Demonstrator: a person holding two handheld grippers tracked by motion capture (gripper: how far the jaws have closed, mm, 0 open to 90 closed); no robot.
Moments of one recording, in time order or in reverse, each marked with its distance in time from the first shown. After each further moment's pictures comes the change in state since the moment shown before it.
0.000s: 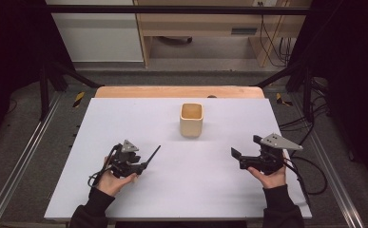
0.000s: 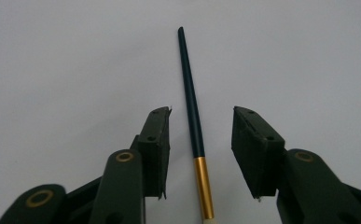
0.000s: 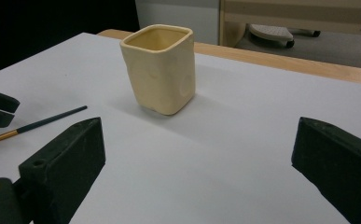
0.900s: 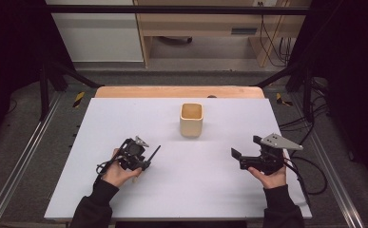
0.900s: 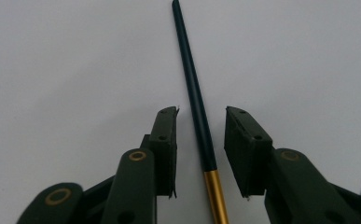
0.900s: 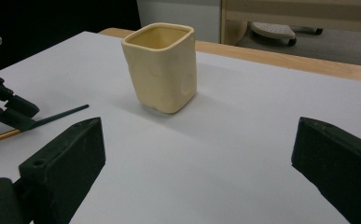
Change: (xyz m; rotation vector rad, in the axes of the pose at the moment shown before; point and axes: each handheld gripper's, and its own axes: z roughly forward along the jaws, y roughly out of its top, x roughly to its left) left arm 0.002 0.020 0.030 0.198 -0.011 0.066; right arm -0.001 0.000 0.000 0.006 0.006 -0.002
